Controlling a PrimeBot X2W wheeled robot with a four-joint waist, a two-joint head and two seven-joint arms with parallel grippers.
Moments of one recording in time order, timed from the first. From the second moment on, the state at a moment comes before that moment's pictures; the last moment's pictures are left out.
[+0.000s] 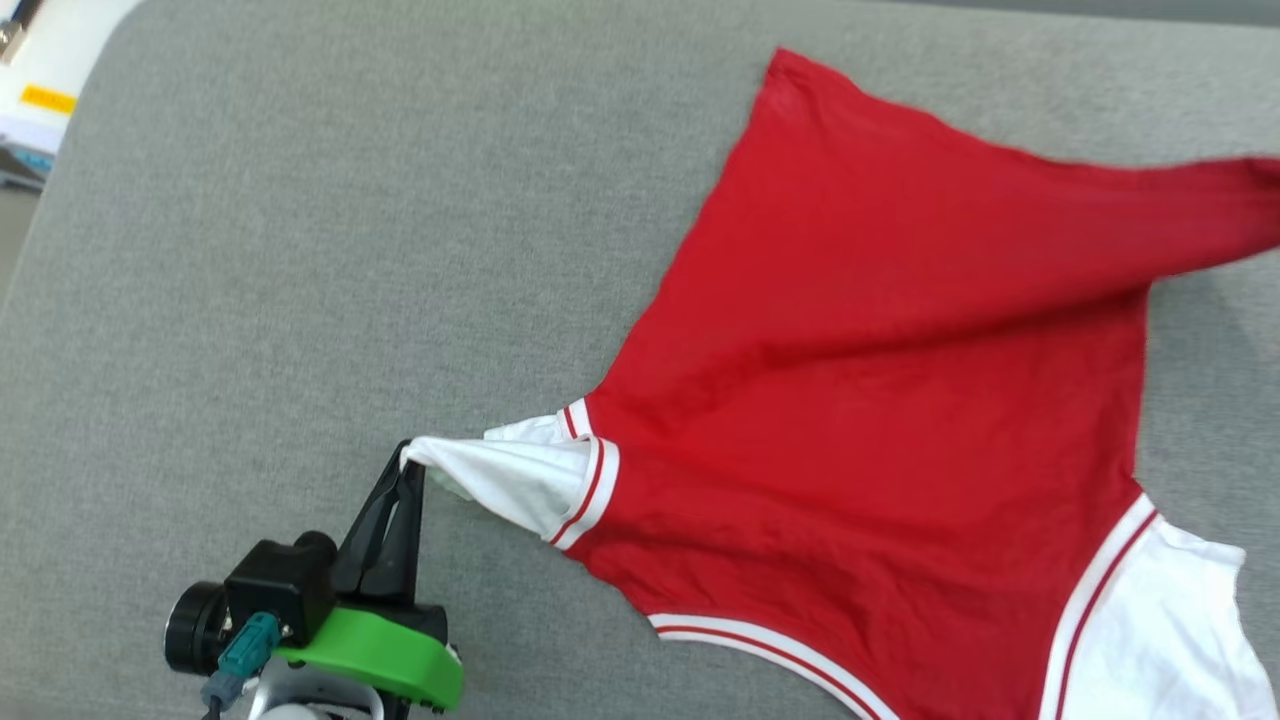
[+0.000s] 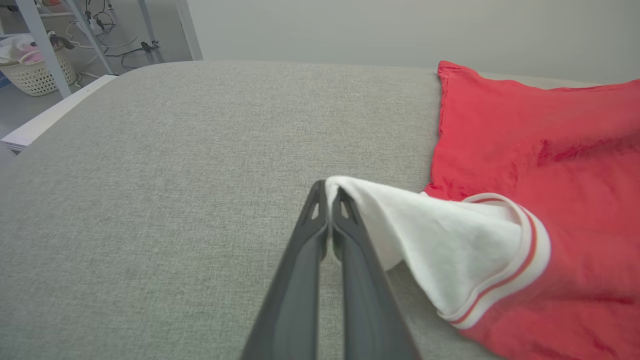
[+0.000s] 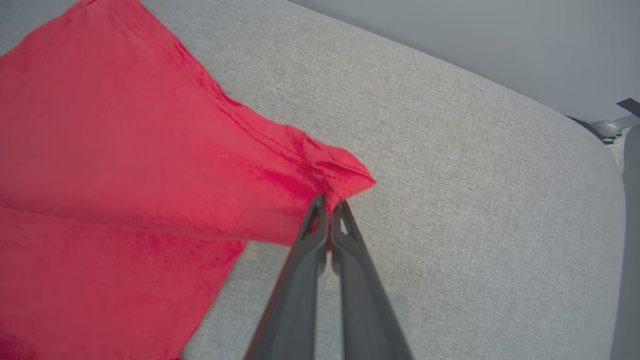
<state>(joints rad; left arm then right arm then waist) -0.03 0.41 -0.40 -0.08 -0.47 0.16 -0.24 -0.75 -0.87 0.46 0.30 0.85 0.13 0.62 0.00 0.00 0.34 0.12</state>
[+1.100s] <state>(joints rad) 0.06 0.44 -0.39 -0.04 -0.51 0.19 -0.23 0.25 -0.65 0.02 0.12 0.80 0.13 0.60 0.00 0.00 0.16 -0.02</state>
